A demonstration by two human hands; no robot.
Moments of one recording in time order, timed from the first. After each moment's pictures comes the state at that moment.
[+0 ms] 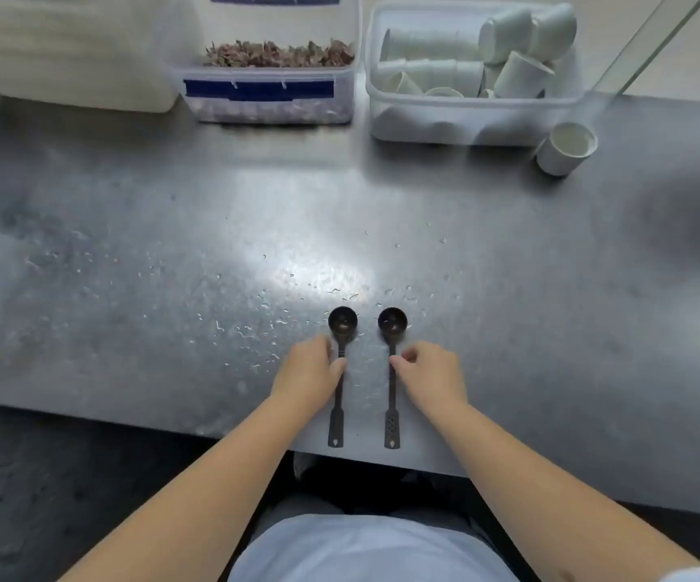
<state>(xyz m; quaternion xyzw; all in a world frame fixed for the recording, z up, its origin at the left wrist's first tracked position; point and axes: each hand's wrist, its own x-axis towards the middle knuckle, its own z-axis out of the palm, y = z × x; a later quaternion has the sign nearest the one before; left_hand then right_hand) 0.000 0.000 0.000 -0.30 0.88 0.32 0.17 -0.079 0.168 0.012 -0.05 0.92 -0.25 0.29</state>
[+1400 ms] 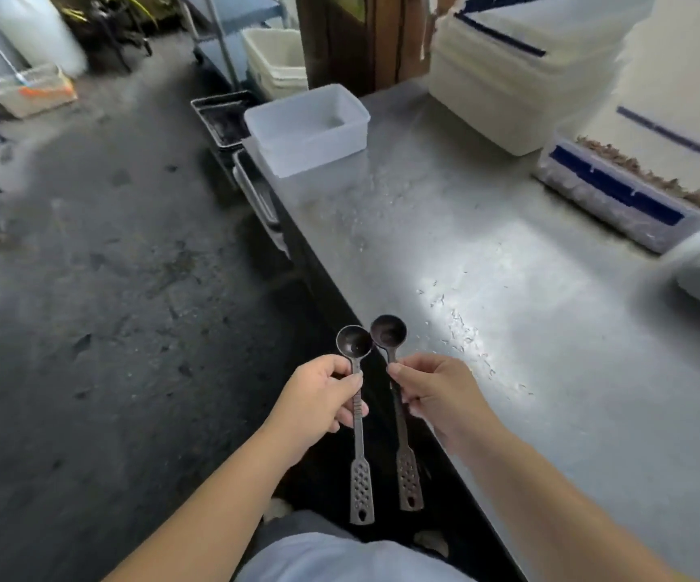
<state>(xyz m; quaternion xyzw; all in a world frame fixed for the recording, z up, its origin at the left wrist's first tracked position) 0.248 0.046 0.137 -0.58 0.49 0.63 -0.18 0.069 0.077 0.127 -0.27 0.61 -0.43 0.61</state>
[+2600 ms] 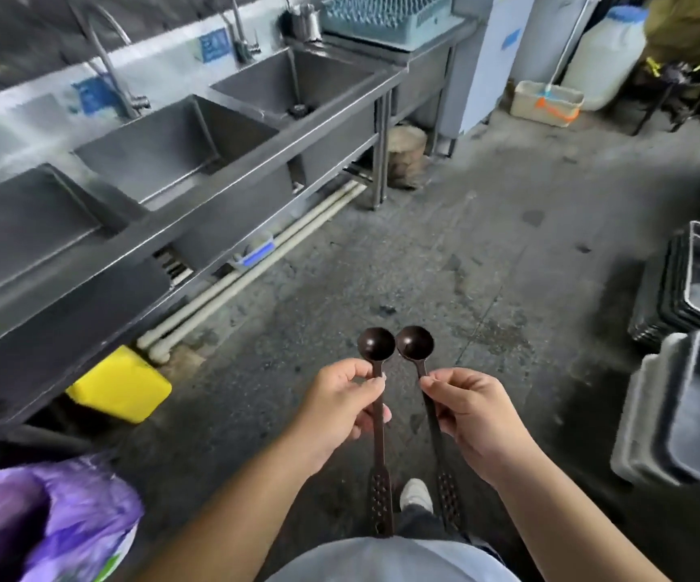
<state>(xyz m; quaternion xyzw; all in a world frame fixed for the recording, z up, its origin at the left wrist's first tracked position) 0.801 -0.077 0.153 -0.71 0.12 0.42 -0.55 0.691 -0.226 0.128 -0.55 0.33 -0.08 0.76</state>
